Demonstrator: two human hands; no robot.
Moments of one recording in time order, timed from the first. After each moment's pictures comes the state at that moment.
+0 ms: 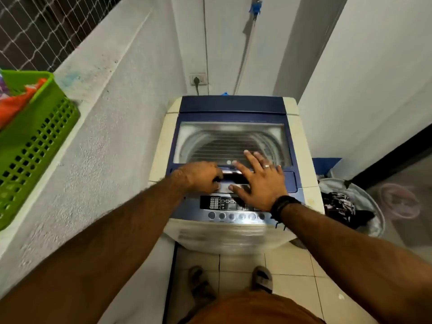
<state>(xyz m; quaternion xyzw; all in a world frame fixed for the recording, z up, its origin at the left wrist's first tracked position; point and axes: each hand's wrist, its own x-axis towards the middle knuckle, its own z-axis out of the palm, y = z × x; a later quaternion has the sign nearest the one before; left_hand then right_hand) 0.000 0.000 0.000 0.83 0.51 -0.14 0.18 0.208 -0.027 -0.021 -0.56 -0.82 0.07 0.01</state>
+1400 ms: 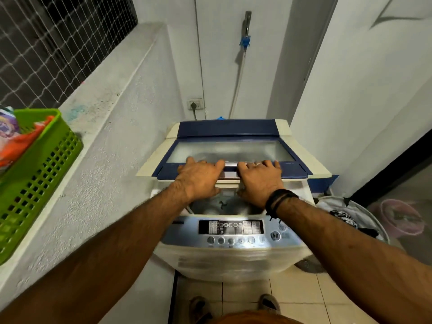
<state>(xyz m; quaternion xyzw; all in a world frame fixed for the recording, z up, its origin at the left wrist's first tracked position) 0.011 0.013 0.054 0.82 0.57 -0.10 0.01 0.194 0.006 0.052 -0.58 -0.81 0.01 -0.06</state>
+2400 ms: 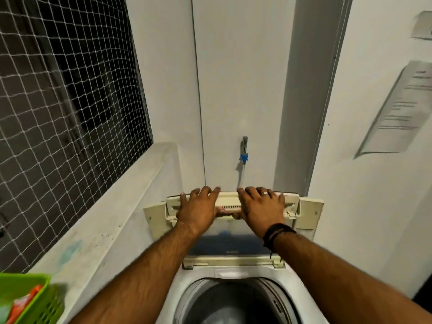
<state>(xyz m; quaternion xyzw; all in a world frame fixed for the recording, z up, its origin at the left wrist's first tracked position) -0.010 0.221 0.176 0.75 0.65 0.10 -0.10 0.181 0.218 0.179 -0.60 -0.79 -0.09 0.14</state>
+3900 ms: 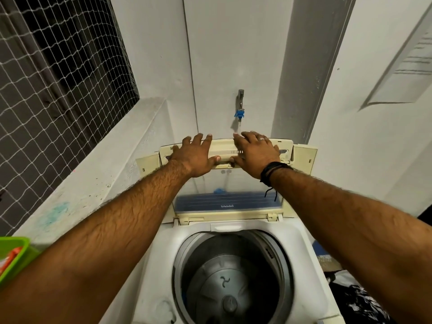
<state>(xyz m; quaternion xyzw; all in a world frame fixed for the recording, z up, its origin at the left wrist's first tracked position) -0.011 0.260 0.190 0.75 0.66 0.02 -0.04 0.184 0.270 0.178 -0.60 -0.79 -0.02 0.13</state>
